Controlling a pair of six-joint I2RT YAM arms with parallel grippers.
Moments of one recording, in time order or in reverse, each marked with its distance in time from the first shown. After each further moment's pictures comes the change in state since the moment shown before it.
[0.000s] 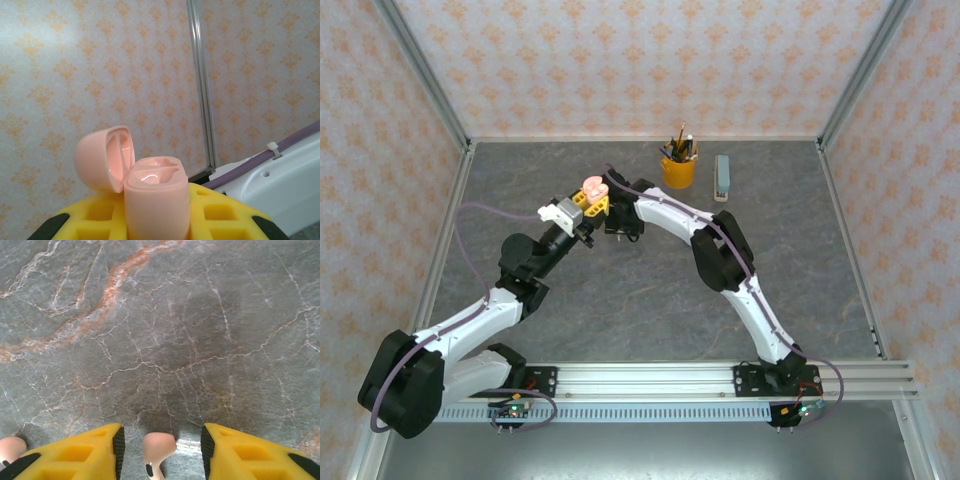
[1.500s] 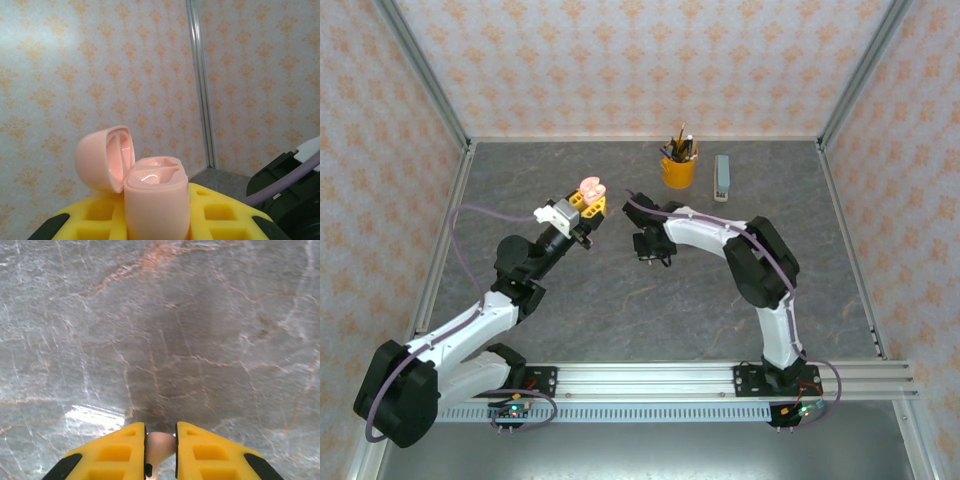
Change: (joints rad) left arm 0.002 -0.058 0.000 -0.064 0.001 0.000; right arm -0.013 -0.409 -0.652 0.169 0.032 -0.197
